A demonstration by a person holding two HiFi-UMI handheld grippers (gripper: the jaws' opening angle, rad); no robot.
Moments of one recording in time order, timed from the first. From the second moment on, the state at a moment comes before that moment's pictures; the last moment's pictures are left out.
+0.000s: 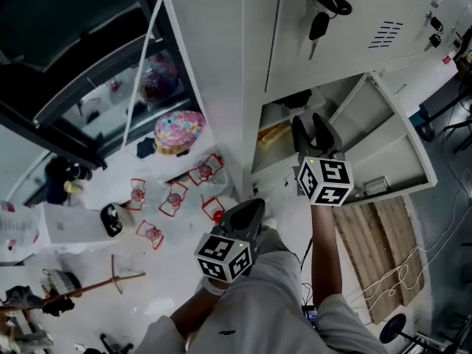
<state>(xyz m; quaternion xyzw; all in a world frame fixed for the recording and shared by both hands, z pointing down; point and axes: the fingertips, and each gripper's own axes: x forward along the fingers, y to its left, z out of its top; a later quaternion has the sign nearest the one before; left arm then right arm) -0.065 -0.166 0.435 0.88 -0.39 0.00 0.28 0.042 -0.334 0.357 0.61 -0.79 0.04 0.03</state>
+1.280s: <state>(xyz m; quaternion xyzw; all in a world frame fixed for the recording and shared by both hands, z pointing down) -0.129 -0.142 0.430 0.87 -0.43 0.00 0.22 0.032 -0.146 0.329 0.58 -0.81 -0.04 -0.04</state>
